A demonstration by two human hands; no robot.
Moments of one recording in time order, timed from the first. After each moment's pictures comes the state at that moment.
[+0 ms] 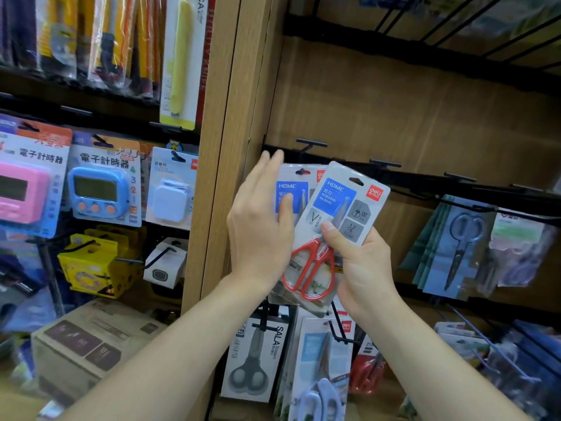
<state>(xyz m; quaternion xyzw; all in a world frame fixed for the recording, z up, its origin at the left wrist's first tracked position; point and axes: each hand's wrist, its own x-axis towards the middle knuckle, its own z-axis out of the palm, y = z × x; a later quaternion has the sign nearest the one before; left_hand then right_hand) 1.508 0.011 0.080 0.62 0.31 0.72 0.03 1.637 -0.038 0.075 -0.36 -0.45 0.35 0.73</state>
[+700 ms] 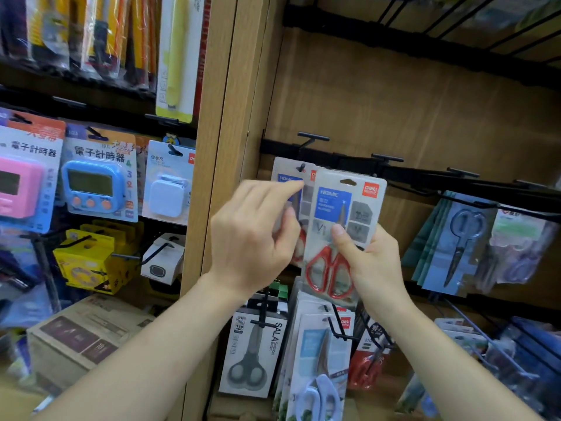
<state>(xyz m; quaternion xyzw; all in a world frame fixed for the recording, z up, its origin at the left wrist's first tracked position) 1.487 0.017 0.065 0.68 0.22 0.67 -0.20 1.669 -0.032 0.063 -0.44 -0.60 0.16 0.64</state>
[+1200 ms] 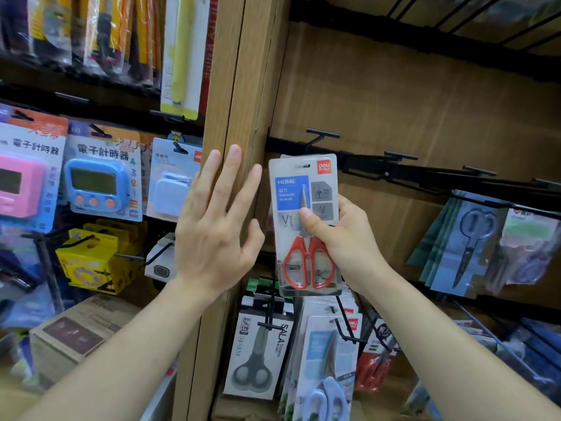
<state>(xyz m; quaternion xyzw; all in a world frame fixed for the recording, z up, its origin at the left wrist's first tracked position) 1.443 0.054 0.036 0.66 0.35 0.58 -0.32 1.638 -0.002 0.087 -0.44 -0.65 0.24 0.57</state>
